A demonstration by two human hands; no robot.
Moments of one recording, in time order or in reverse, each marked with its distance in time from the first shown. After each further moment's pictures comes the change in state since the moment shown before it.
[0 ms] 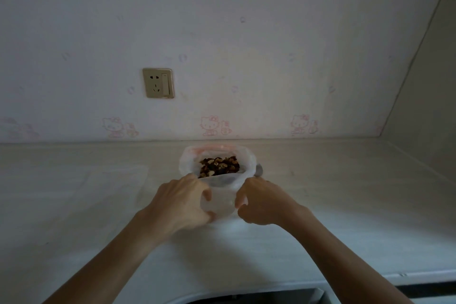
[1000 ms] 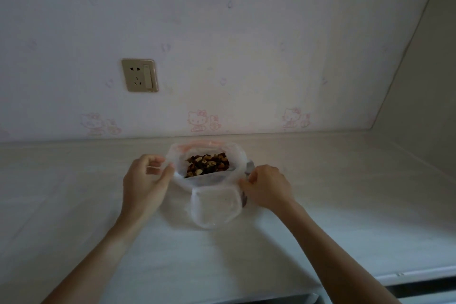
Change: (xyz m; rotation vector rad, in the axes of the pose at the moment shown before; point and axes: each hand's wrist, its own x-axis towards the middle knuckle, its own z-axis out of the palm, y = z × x) left_hand 0.057 -0.059 0.059 -0.868 0.720 -0.219; right_hand 0.040 0.053 0.022 0.212 0.320 0.366
